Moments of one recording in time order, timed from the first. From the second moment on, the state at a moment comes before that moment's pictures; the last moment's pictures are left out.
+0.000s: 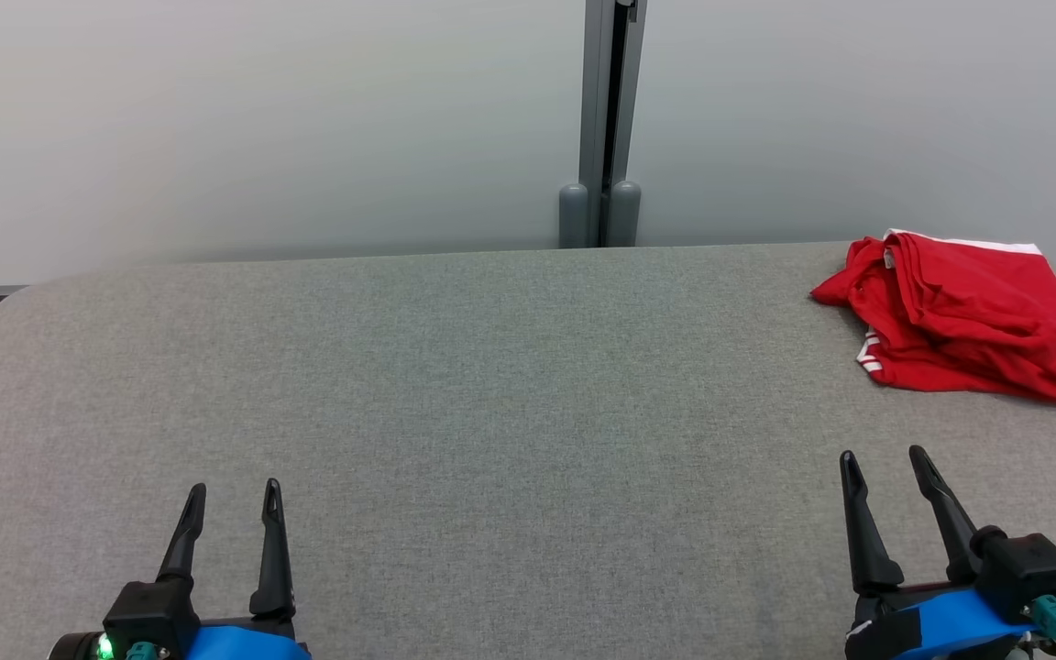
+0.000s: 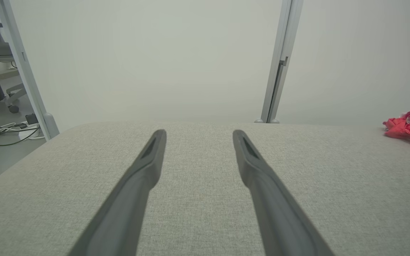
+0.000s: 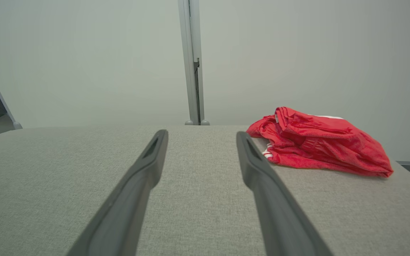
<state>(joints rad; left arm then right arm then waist) 0.03 0.05 0.03 0.26 -0.09 -0.10 -0.26 -0.02 -0.05 -0.04 0.21 0.11 0.13 -0.26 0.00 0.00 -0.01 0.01</state>
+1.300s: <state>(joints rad) 0.03 0.05 0.05 0.30 -0.55 -0.11 -0.14 -0.01 -0.05 -0.06 0.27 0.57 0.13 -0.14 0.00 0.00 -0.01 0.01</state>
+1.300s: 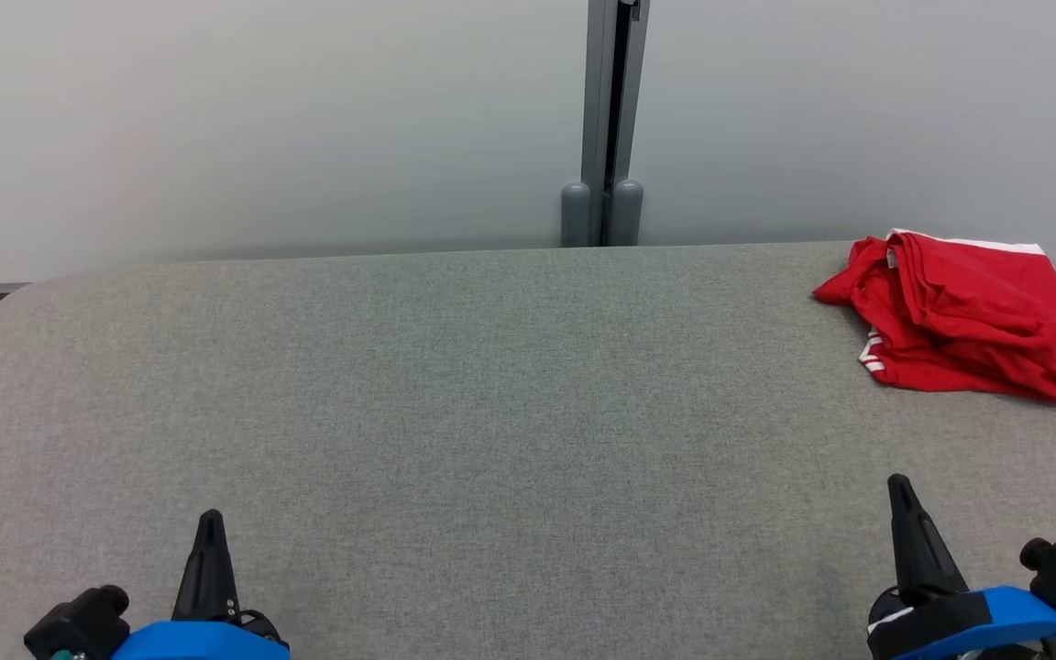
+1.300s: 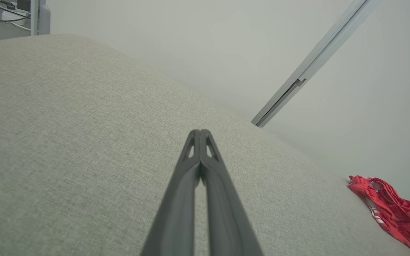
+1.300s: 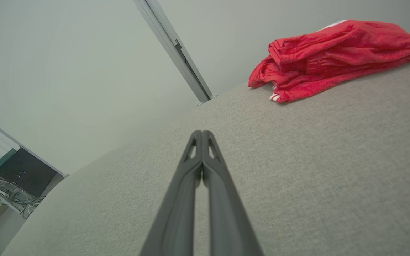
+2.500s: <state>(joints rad) -0.03 0.05 0.08 0.28 -1.04 -0.11 -0.02 -0.05 -0.05 -0.08 0.26 1.05 0.13 -0.03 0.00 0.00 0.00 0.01</state>
